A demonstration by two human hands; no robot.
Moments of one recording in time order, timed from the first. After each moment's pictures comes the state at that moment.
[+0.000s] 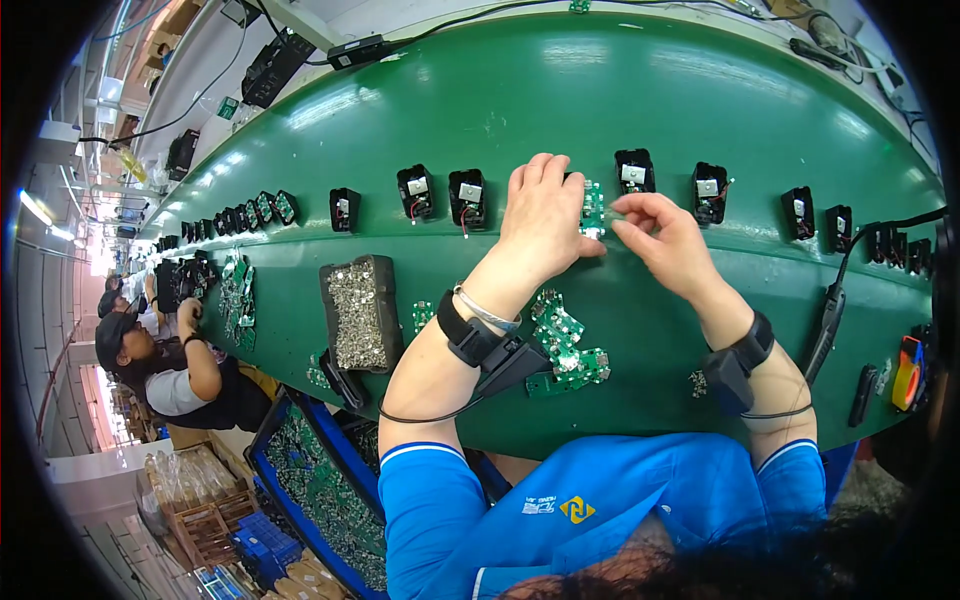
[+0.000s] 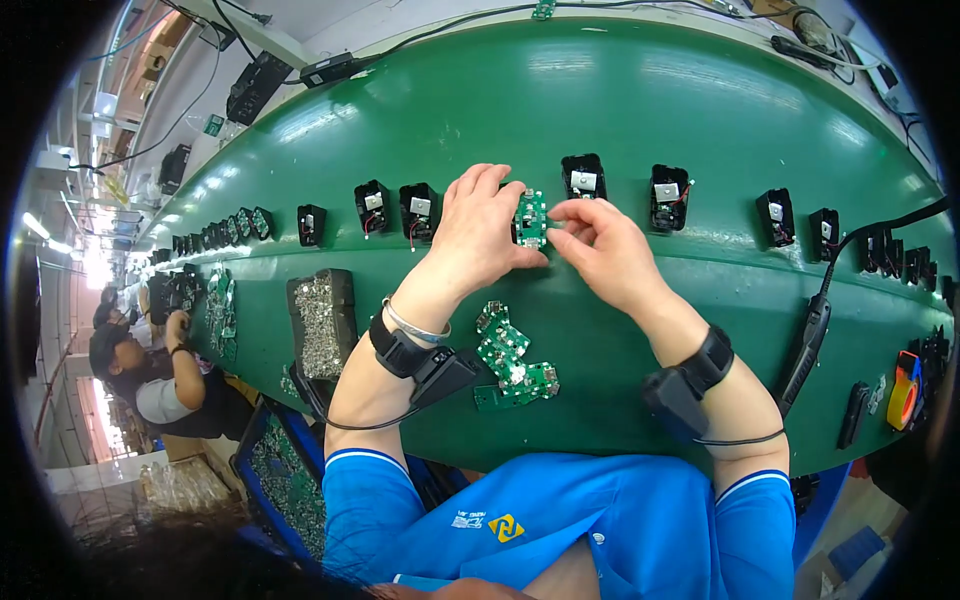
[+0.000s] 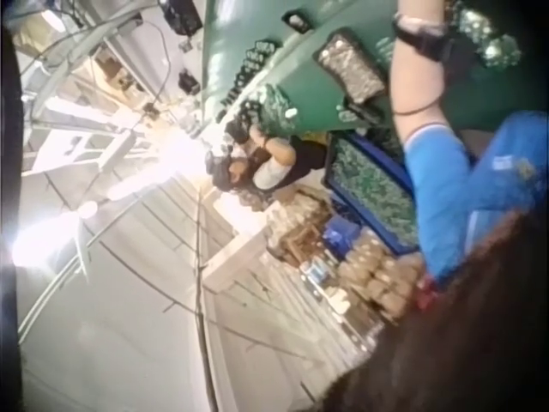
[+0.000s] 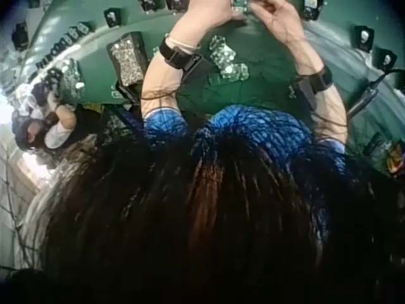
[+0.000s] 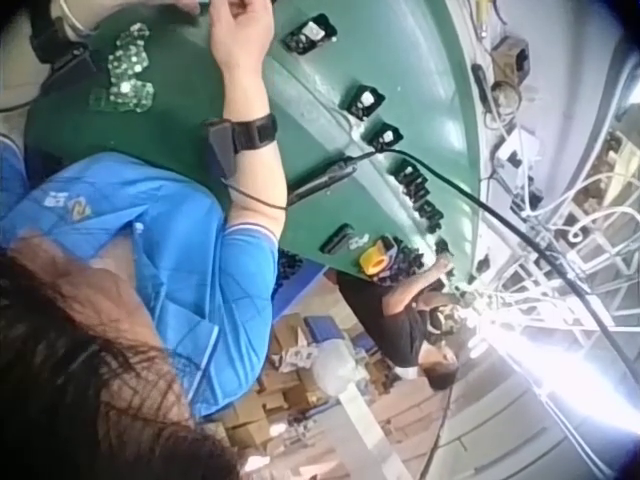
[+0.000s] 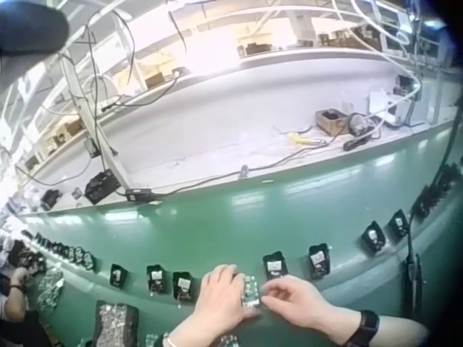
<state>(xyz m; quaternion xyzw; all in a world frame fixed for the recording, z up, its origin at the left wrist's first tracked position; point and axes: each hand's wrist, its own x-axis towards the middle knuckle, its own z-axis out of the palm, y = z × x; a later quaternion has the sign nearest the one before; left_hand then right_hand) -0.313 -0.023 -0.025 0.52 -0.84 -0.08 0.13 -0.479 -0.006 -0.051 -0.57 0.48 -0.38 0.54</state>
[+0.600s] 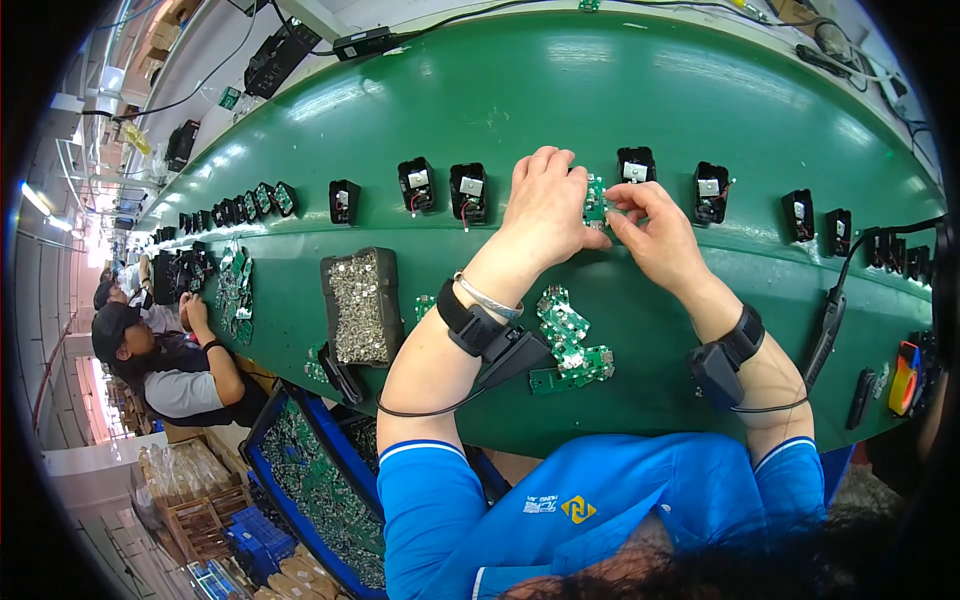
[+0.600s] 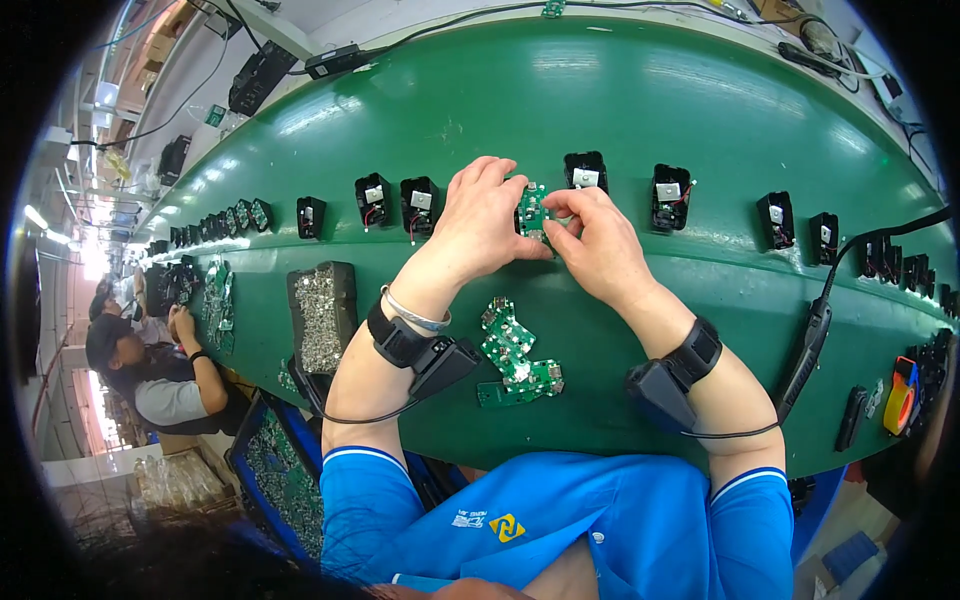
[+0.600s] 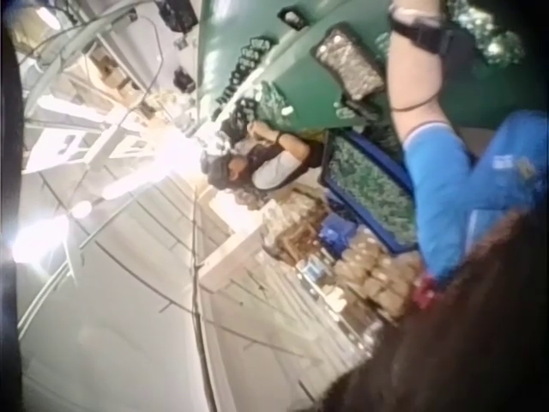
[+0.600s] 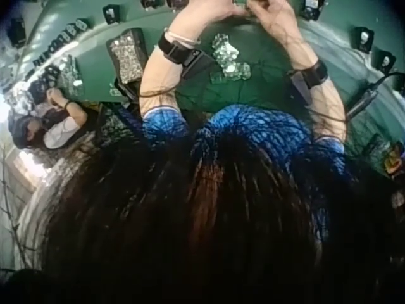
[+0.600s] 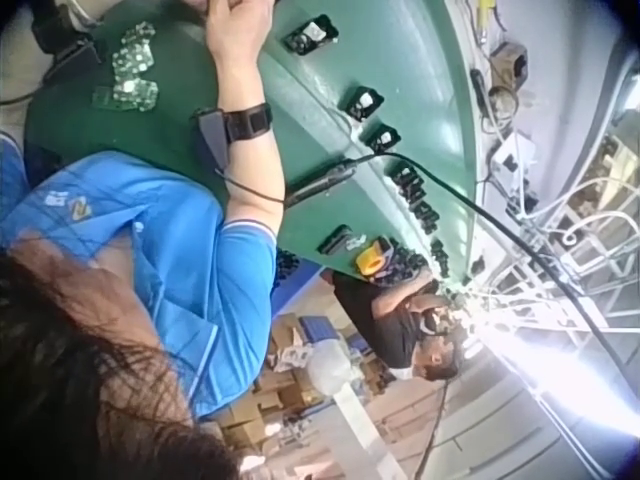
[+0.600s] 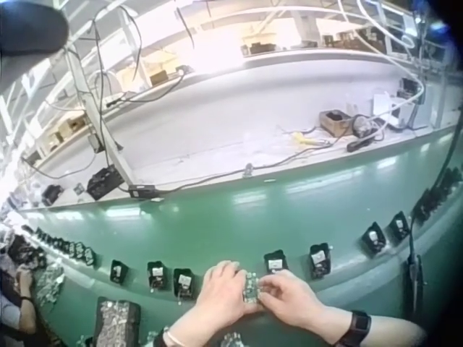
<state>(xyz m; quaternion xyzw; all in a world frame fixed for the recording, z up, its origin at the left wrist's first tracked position) -0.309 -0.030 -0.024 0.52 -0.84 -0.09 0.13 -0.464 -0.009 -0.047 -0.67 0.51 -0.36 0.39</state>
